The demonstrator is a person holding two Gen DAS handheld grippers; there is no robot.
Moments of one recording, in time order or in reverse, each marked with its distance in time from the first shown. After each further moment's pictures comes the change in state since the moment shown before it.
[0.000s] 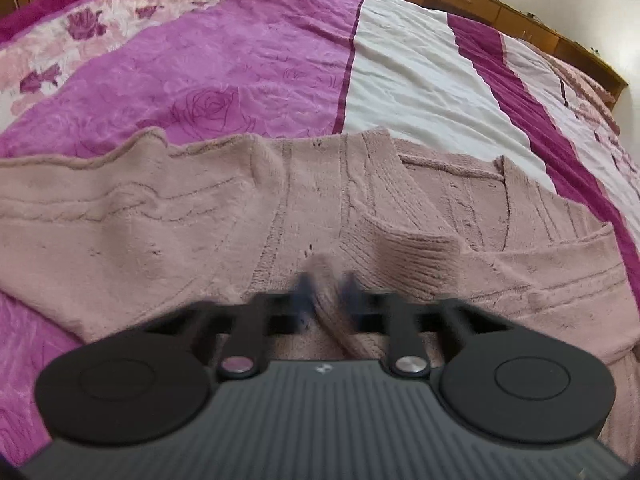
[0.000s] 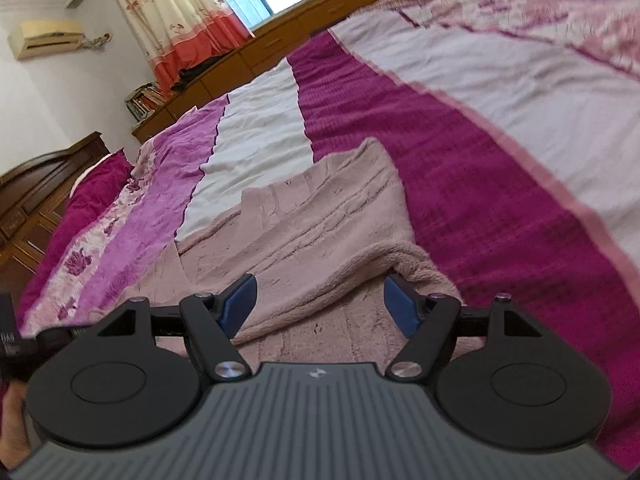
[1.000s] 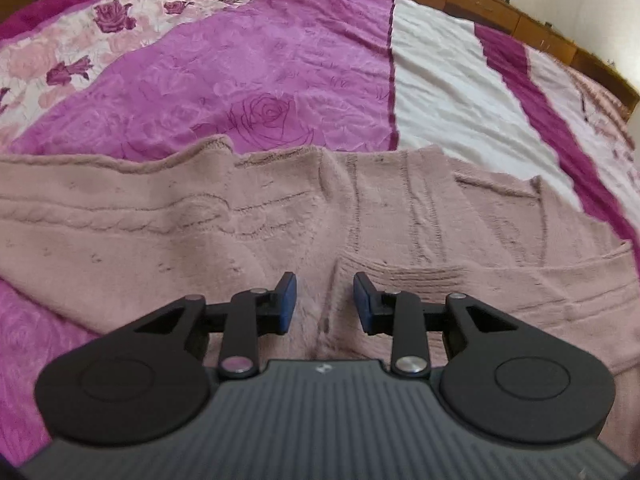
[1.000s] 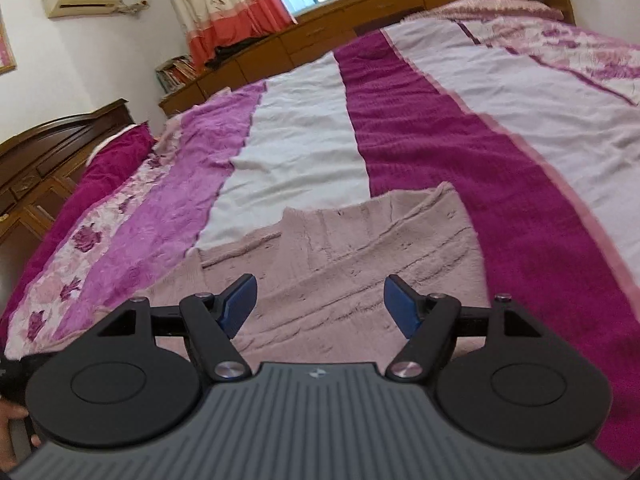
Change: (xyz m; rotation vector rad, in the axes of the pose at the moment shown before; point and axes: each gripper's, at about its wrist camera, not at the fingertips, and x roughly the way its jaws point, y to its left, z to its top) left arm -0.003 0.047 0.014 -0.034 0.006 0.035; right arm 0.048 0.052 0.047 -0.153 0.030 0.022
